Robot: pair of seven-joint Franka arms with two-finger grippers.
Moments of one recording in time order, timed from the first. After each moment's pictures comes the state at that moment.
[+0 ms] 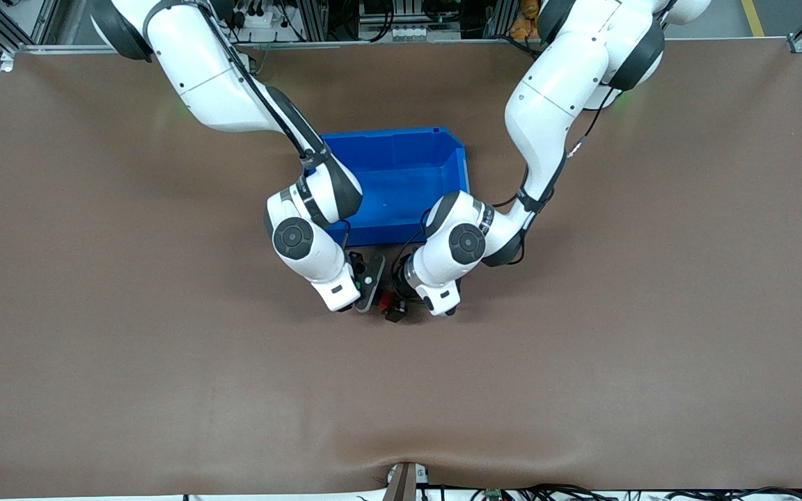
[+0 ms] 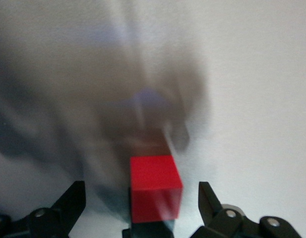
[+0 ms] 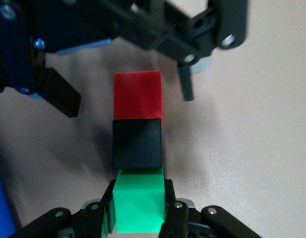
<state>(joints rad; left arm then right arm) -0.60 1.00 -0.13 -1.27 -0.36 2.53 -1.70 0.55 0.78 0.03 -1.58 0.21 2.46 -0.83</state>
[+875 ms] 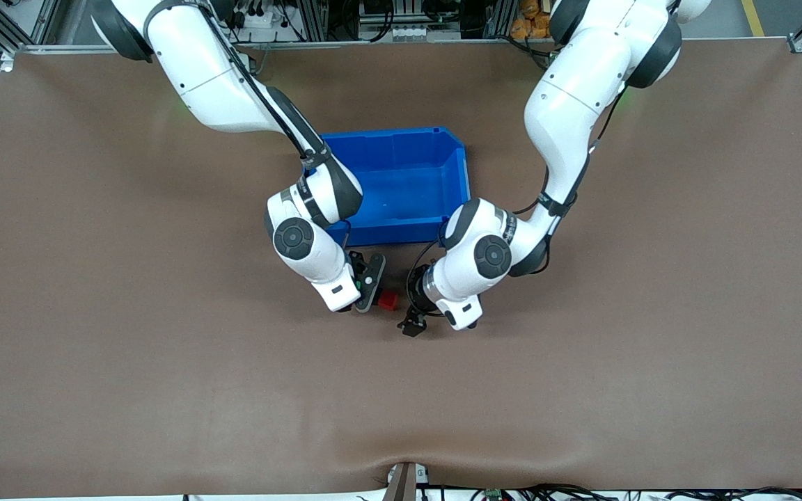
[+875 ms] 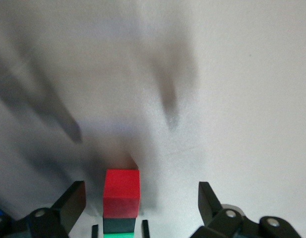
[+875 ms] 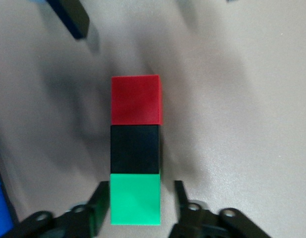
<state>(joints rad) -0.53 0.95 -0.13 -1.26 -0.36 2.43 -1.70 0.55 0.78 0.03 -1.58 0.21 2.46 -0.83</state>
